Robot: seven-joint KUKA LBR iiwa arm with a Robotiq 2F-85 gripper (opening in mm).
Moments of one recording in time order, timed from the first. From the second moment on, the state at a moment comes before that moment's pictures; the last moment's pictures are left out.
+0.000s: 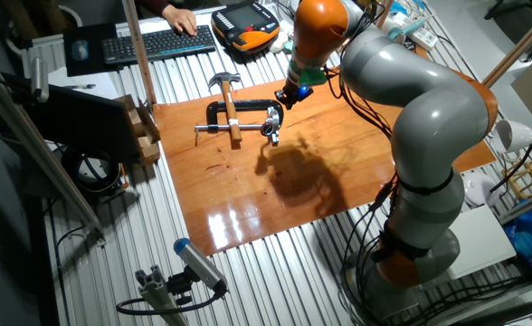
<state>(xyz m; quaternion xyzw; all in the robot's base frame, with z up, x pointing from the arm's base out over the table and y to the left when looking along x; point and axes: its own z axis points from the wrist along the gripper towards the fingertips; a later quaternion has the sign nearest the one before) 0.576 0.119 0.249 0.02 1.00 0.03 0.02</state>
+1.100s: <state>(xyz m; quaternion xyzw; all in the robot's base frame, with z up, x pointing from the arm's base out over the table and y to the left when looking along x) 0.576 0.119 0.249 0.02 1.00 0.03 0.02</state>
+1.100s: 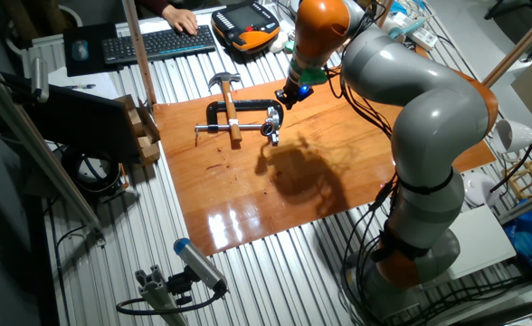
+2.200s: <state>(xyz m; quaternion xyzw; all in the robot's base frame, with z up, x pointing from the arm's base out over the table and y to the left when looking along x) 0.578 0.118 0.248 0.02 1.00 0.03 0.02</state>
